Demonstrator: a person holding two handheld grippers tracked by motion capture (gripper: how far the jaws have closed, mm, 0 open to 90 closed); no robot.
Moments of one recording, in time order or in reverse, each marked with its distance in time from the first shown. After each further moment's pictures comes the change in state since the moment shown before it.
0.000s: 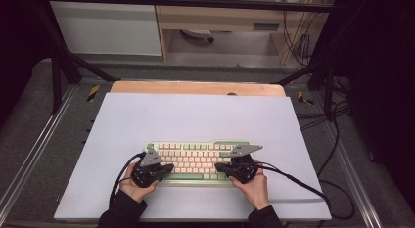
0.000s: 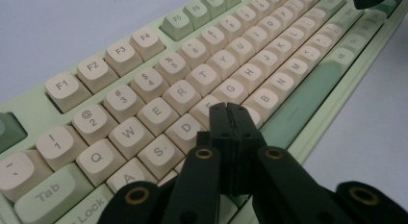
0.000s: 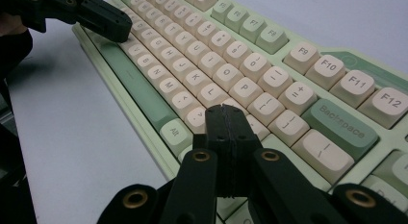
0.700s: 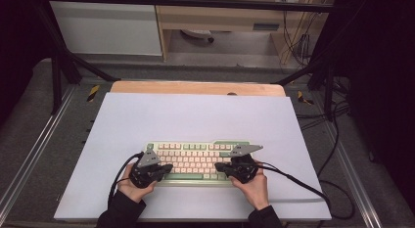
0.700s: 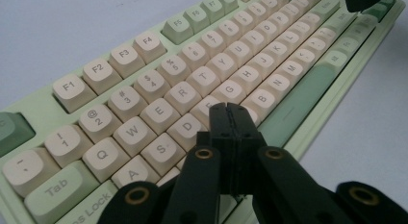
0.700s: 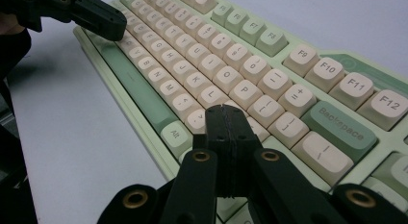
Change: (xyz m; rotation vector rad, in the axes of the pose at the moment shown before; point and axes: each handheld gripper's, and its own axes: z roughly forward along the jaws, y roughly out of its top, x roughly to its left) left arm 0.002 -0.002 -0.008 -0.019 -0.002 0.002; right arm 0.000 0.001 -0.001 -0.009 0.000 -0.003
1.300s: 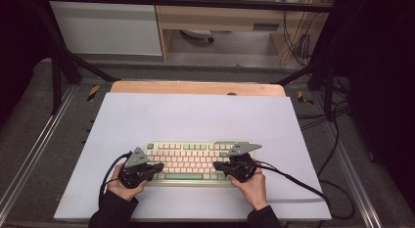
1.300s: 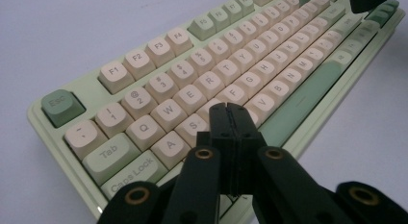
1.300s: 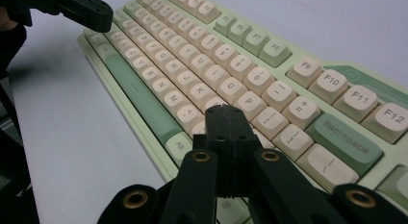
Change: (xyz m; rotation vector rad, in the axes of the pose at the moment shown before) left arm 0.014 -0.008 -0.022 -0.024 0.015 -0.027; right arm 0.004 0.006 0.003 -0.012 0.000 0.001
